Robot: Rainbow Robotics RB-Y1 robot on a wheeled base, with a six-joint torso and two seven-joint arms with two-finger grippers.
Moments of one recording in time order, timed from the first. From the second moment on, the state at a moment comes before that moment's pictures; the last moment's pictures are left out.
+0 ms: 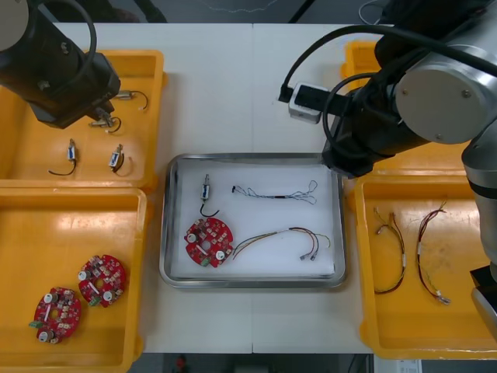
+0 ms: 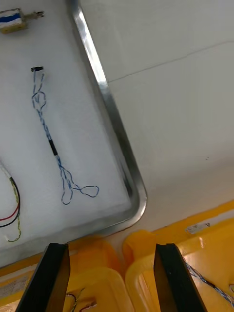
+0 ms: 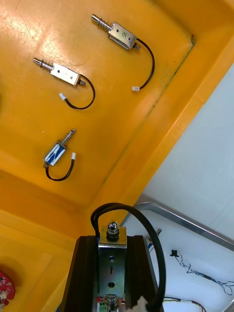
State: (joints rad) right arm -0.69 -0.44 0.20 -2.10 -0.59 1.92 2.06; left arm -0.78 0.66 -0.05 -1.83 0.72 1.90 -0.49
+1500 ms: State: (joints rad) right arm -0.30 -0.49 -0.33 -2.26 -0.51 1.92 1.46; left arm -0.79 0.44 -0.63 -1.69 0.58 1.57 -0.49
